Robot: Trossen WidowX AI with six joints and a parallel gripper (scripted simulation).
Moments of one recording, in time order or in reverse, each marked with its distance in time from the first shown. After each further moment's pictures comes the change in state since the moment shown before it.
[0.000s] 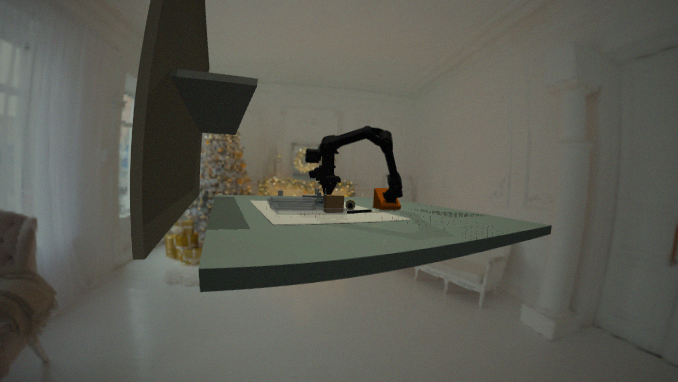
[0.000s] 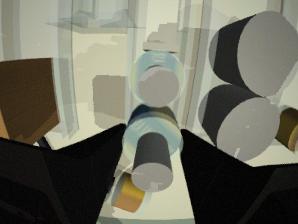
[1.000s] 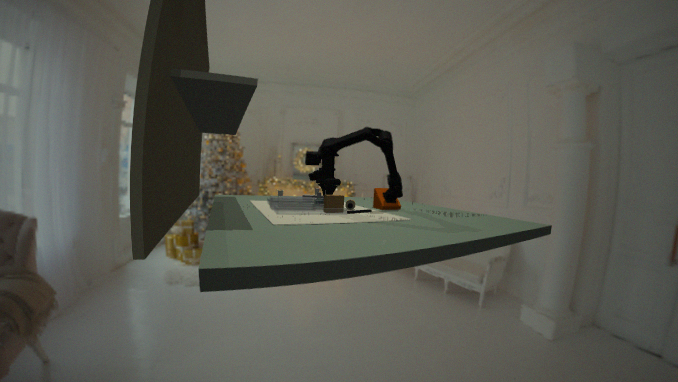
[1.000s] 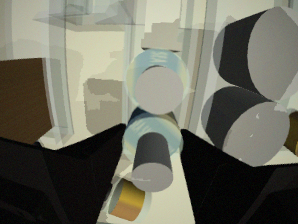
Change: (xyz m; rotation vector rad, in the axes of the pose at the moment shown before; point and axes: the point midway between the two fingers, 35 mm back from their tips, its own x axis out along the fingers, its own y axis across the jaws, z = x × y) arm 0.011 0.000 0.000 -0.002 -0.003 0.000
